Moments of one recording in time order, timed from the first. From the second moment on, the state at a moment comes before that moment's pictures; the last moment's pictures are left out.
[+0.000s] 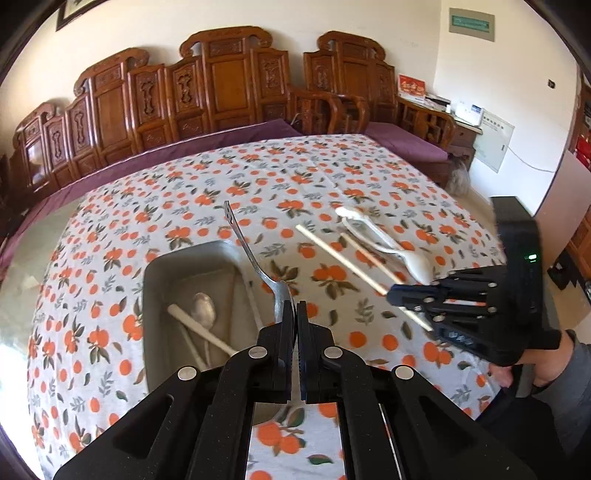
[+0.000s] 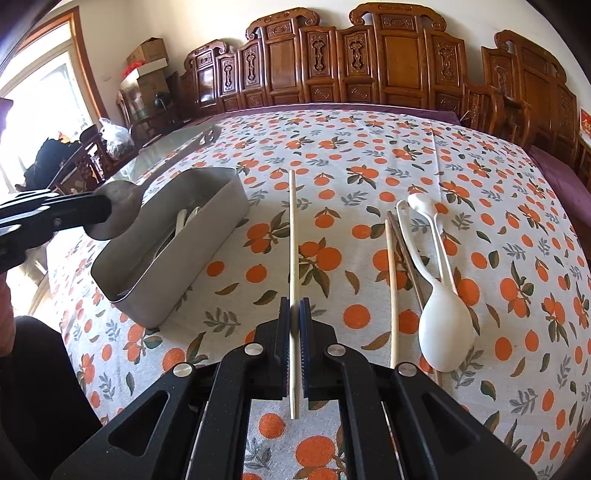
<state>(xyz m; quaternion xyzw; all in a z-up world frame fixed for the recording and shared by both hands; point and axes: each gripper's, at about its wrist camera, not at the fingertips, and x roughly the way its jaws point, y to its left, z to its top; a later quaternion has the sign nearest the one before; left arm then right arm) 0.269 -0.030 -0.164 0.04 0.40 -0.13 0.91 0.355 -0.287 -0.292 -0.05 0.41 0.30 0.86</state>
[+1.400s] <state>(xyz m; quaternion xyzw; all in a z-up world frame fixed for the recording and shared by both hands) 0.280 0.049 -0.218 -0.02 0.46 -0.05 0.89 0.339 -0.261 -0.286 -0.06 0.41 0.31 0.86</state>
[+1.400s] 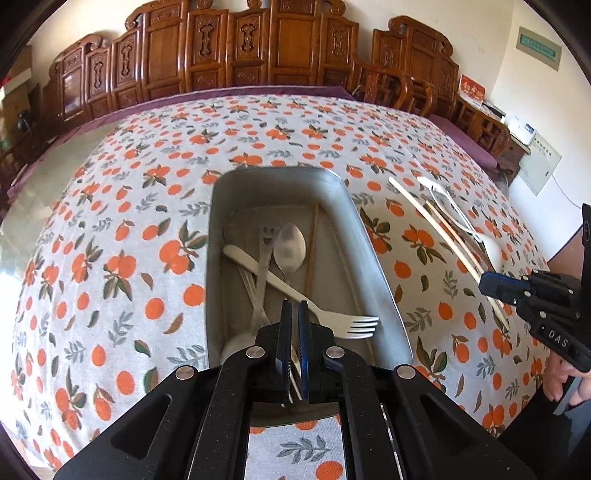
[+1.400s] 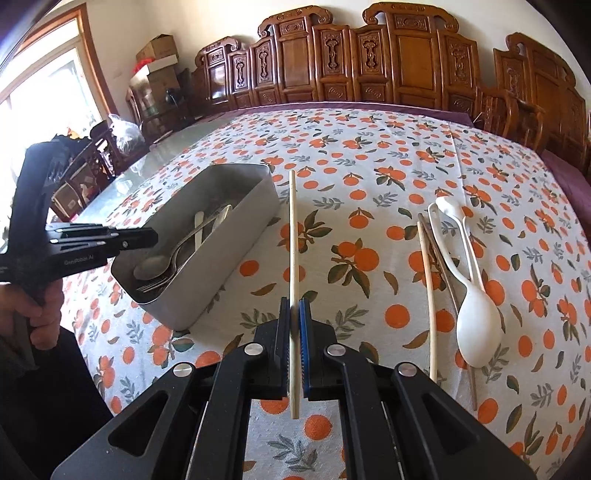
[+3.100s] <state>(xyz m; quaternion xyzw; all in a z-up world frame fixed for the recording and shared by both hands) 0.273 0.114 -0.183 -0.04 0.40 0.02 0.91 0.351 -0.134 -0.277 0.01 0.43 0.34 0.84</state>
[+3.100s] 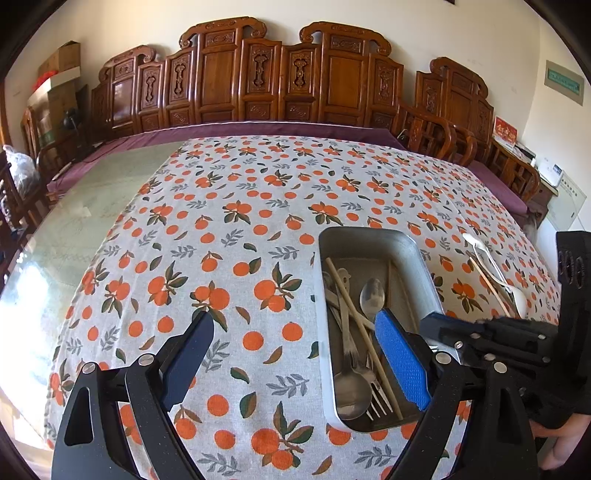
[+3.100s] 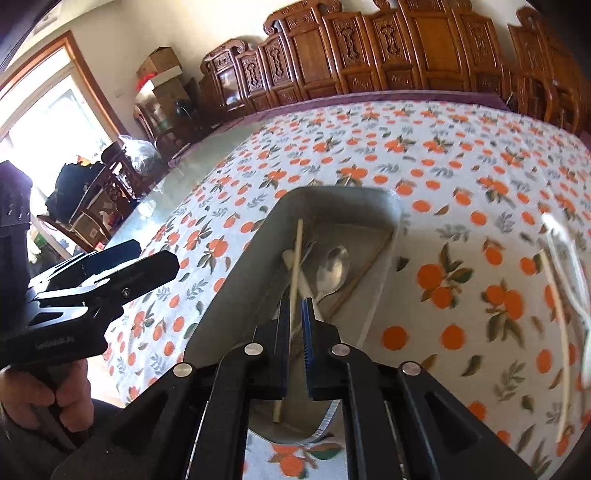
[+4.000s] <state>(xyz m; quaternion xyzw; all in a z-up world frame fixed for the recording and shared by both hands) 0.279 0.031 -0.190 -0.01 0.40 -0.04 0.91 0.380 -0.302 -0.258 -0.07 0.37 0.22 0.90</state>
